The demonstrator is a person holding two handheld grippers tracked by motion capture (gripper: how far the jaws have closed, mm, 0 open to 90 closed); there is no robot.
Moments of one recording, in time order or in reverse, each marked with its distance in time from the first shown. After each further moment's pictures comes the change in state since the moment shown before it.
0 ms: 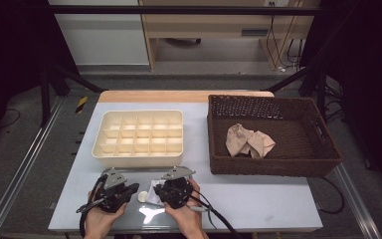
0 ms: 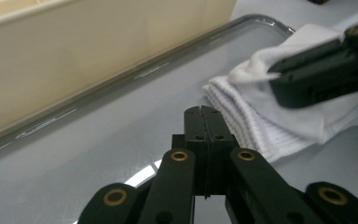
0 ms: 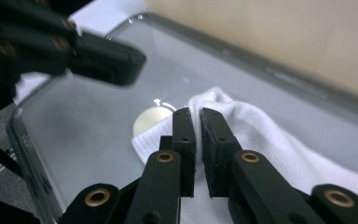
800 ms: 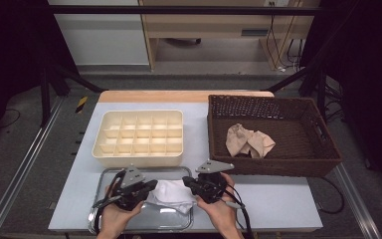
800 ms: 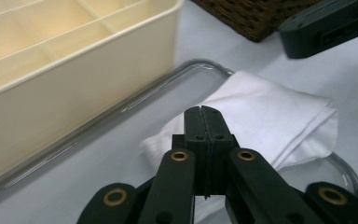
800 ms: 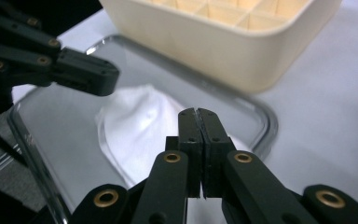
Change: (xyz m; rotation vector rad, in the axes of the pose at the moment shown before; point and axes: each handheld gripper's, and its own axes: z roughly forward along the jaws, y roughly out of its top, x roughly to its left) left arm -0.048 0.036 0.015 -0.024 -0.089 0.121; right arm -0.046 -0.003 -0.078 -0.054 -0.038 0.004
